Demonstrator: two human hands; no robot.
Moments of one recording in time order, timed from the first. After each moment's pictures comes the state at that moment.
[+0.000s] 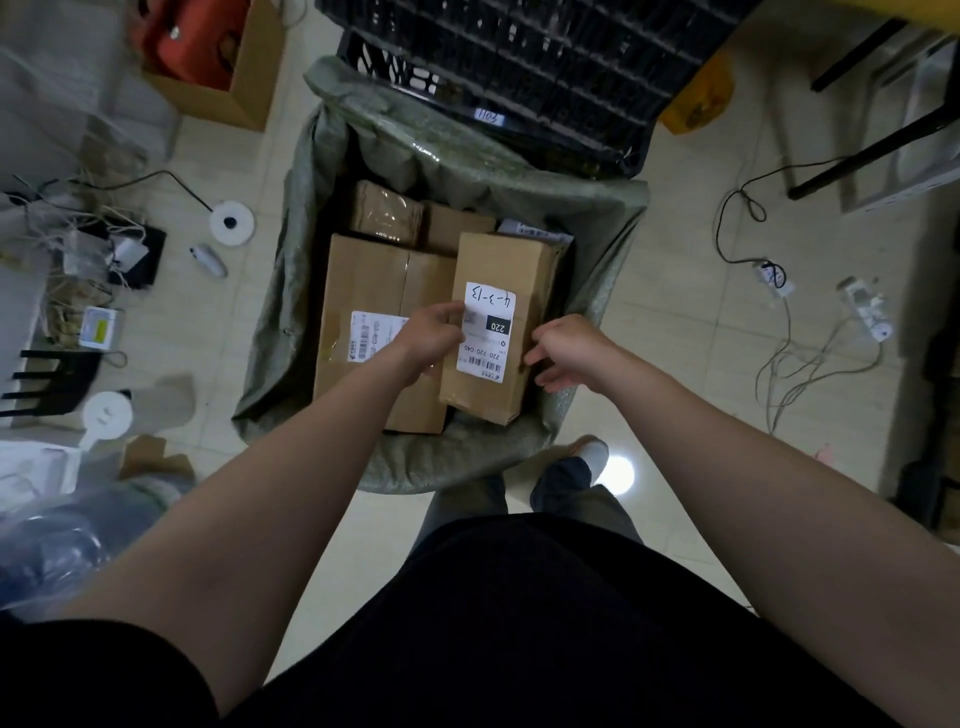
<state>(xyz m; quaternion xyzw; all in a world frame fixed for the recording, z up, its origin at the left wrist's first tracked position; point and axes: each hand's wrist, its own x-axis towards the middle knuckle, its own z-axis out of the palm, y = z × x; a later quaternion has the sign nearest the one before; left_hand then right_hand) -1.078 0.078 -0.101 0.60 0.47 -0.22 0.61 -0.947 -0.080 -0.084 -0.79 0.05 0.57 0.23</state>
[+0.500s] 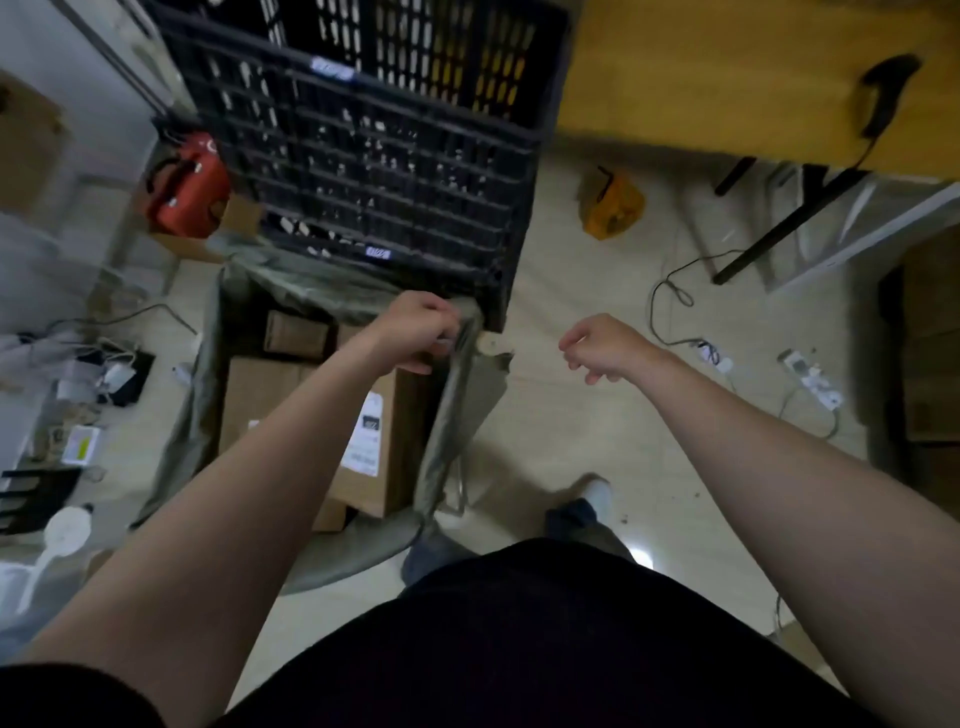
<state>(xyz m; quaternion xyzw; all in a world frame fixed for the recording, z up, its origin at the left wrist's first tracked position) -0.886 0.000 0.016 0.70 0.42 -0.17 0.54 -0.731 -0.214 -0.010 -0.85 -0.15 0.47 0.17</state>
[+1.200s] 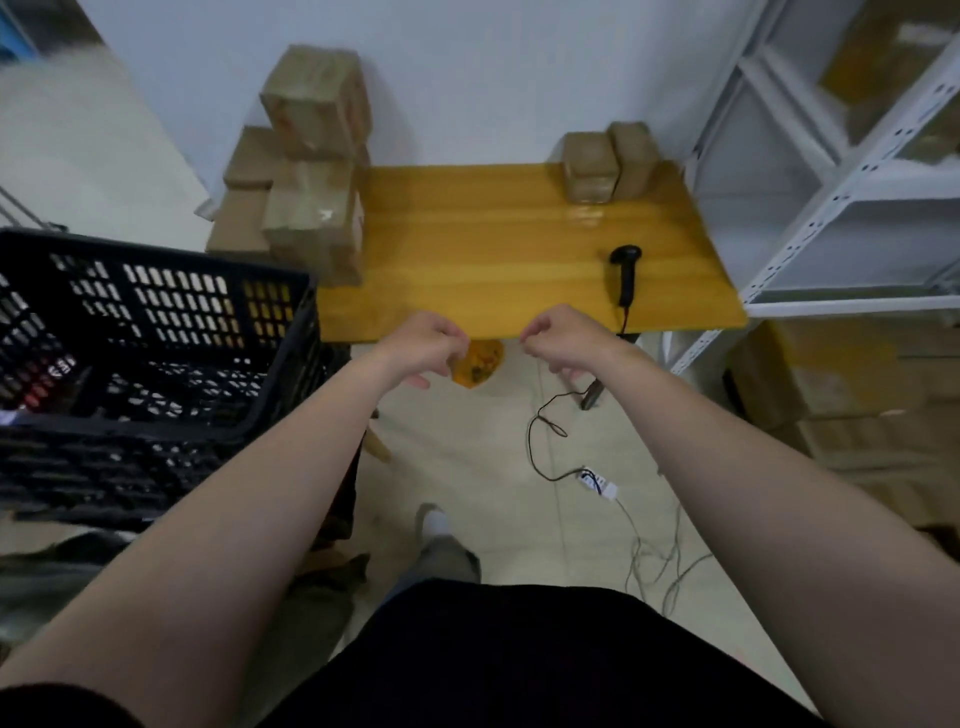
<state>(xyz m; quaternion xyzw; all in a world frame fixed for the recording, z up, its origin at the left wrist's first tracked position) -0.442 -0.135 0.093 0.80 0.26 -0.20 0.50 -0.344 -0.333 0.096 -0.90 -0.15 0.32 0.26</state>
